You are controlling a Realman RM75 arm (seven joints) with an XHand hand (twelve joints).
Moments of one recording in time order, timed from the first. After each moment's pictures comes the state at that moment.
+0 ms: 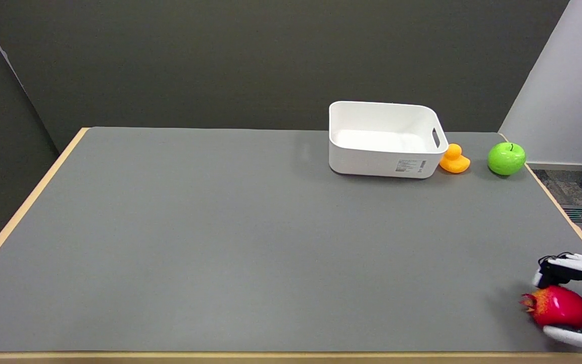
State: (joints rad) arm -0.54 -0.79 -0.79 0.24 -0.49 1.79 1.30
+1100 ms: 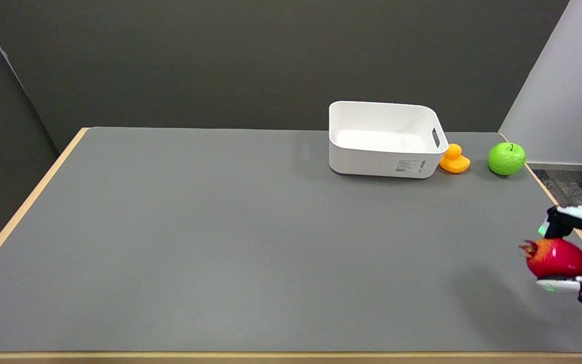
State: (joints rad) arm -0.40 -0.76 -0.80 0.25 -0.37 1.83 1.31
